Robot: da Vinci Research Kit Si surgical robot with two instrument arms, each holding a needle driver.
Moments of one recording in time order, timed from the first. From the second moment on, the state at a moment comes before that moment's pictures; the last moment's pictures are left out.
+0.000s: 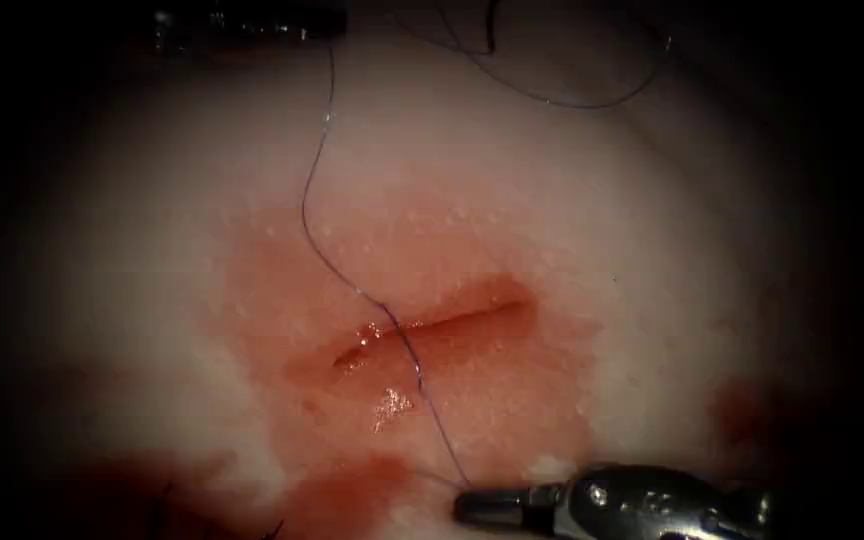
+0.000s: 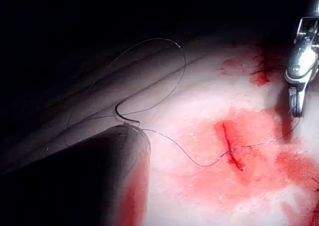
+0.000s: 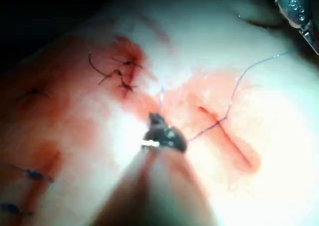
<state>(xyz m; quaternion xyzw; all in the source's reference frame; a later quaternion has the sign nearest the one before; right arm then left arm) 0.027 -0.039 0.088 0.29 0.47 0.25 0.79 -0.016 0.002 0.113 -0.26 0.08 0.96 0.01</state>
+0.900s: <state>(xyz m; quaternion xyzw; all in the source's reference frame) 0.023 -0.026 0.079 0.34 0.55 0.24 0.72 -0.014 -0.001 0.106 -0.19 0.08 0.98 0.03</state>
